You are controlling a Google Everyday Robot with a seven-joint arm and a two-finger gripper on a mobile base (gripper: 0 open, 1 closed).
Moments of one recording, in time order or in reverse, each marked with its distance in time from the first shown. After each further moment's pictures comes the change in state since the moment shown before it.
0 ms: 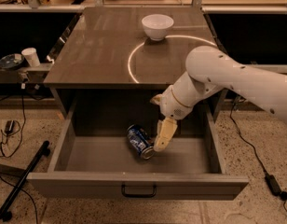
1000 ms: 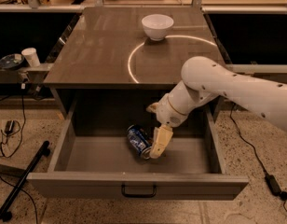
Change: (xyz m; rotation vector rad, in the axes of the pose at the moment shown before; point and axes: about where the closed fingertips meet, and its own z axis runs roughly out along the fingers) arm 0.006 0.009 0.028 -0.050 -0.031 0.026
